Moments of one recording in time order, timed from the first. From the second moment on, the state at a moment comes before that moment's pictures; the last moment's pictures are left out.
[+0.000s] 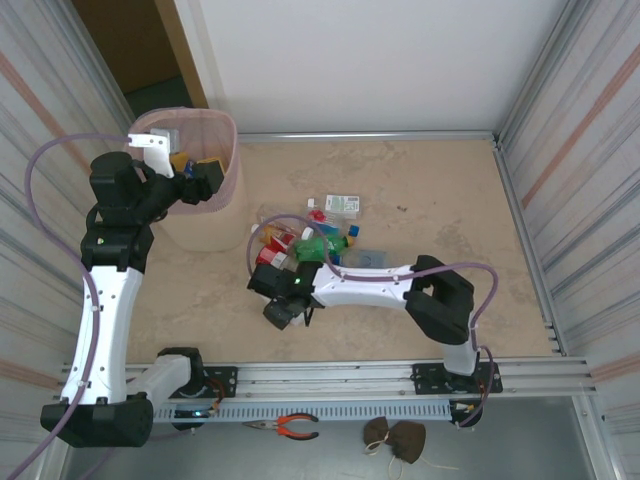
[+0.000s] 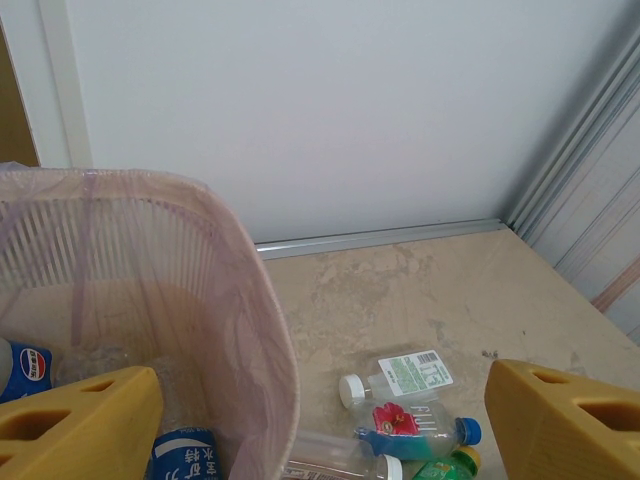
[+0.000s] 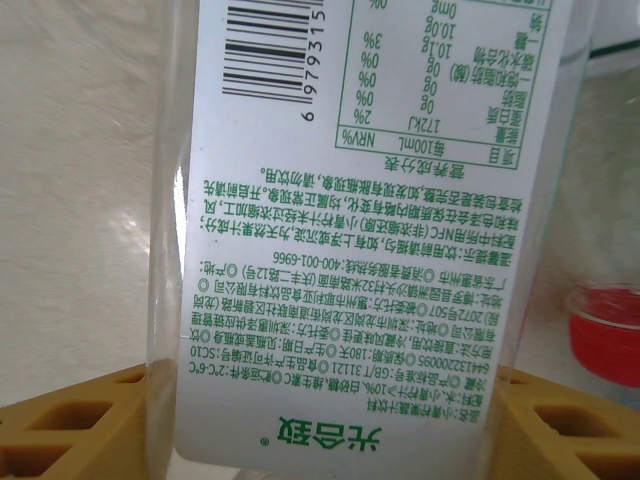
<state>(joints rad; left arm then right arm) -0.01 1.01 1.25 -0.46 0.43 -0.11 1.25 1.90 1.41 -0.71 0.17 0.32</state>
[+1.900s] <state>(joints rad) -0.55 1.10 1.39 -0.17 1.08 -0.04 1.07 0.88 0.91 0.14 -0.18 -0.04</state>
